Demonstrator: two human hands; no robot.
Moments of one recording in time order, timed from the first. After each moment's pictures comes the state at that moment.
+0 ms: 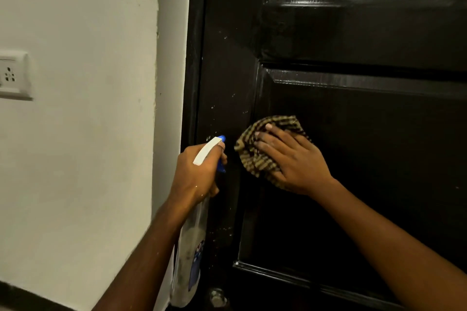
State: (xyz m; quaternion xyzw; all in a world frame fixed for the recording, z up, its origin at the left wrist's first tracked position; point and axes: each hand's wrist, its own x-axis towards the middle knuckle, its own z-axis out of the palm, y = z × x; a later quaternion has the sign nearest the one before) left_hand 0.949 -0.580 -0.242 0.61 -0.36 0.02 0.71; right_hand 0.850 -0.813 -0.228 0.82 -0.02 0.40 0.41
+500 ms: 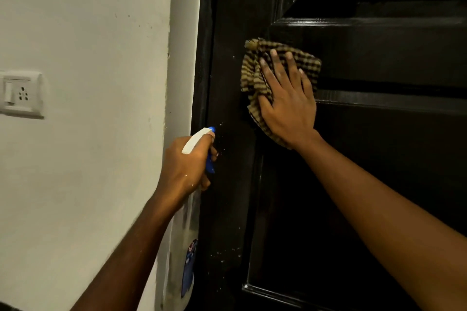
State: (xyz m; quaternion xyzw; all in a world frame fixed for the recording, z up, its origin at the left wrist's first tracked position) left_hand 0.974 -0.558 -0.198 0.62 -0.34 0.05 0.70; right_hand 0.912 -0.766 -0.105 0.79 -0.17 0.54 0.25
